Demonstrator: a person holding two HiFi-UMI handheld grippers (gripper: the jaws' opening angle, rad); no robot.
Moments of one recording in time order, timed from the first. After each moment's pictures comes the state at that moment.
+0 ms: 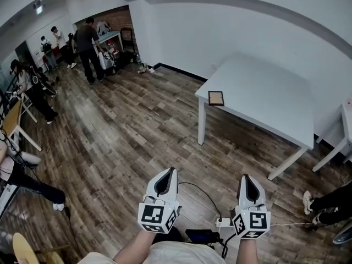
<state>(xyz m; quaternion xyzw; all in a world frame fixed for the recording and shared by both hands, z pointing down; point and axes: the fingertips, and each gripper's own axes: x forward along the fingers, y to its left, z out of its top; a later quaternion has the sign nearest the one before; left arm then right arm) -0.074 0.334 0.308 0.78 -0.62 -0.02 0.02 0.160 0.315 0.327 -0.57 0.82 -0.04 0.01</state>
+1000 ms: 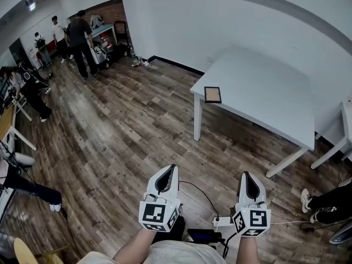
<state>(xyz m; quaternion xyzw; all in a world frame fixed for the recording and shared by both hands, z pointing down) -0.063 0.275 0.325 0.79 -0.62 -0.02 0.02 0.165 0.261 0.346 -0.57 0.82 -0.04 -0.01</state>
